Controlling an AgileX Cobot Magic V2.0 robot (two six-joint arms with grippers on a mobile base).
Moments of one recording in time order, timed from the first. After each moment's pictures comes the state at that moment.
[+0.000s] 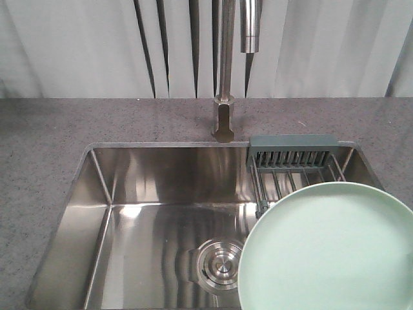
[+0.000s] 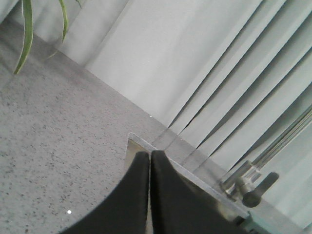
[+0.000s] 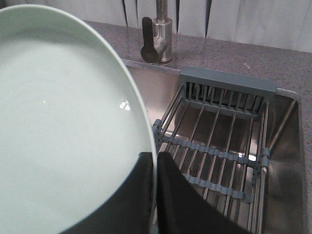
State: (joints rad) left arm 0.05 -0.01 0.03 -0.26 0.06 -0.52; right arm 0.17 0.29 -0.53 0.32 0.72 -0.26
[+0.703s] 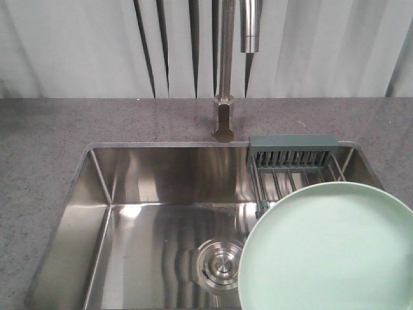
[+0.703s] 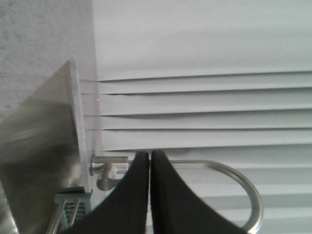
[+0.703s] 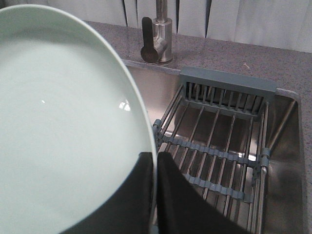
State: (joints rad) left arm 0.05 -0.01 -0.02 -0.97 0.16 -0.68; right arm 0.17 0.29 -0.53 0.32 0.72 -0.26
